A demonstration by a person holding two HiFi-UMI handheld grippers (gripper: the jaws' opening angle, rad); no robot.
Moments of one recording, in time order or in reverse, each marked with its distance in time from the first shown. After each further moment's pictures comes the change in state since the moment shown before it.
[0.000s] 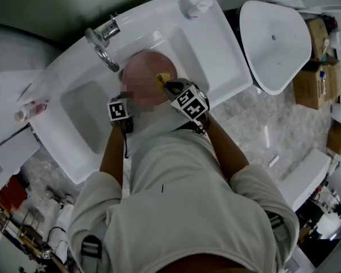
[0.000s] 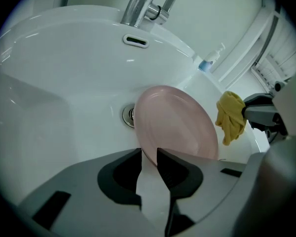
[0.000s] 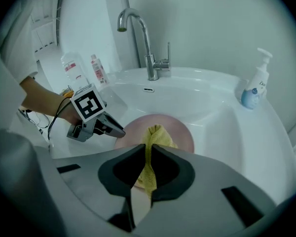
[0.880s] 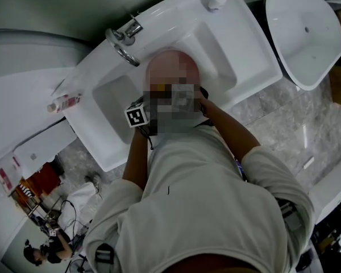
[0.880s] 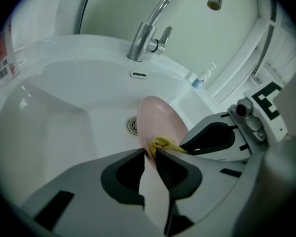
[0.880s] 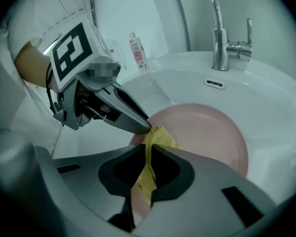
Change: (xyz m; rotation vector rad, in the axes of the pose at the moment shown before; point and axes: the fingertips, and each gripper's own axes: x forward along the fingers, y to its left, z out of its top) left arm -0.066 -0.010 0.003 -0.059 -0.105 -0.001; right arm 0.084 0.108 0.014 -0.314 0.102 0.335
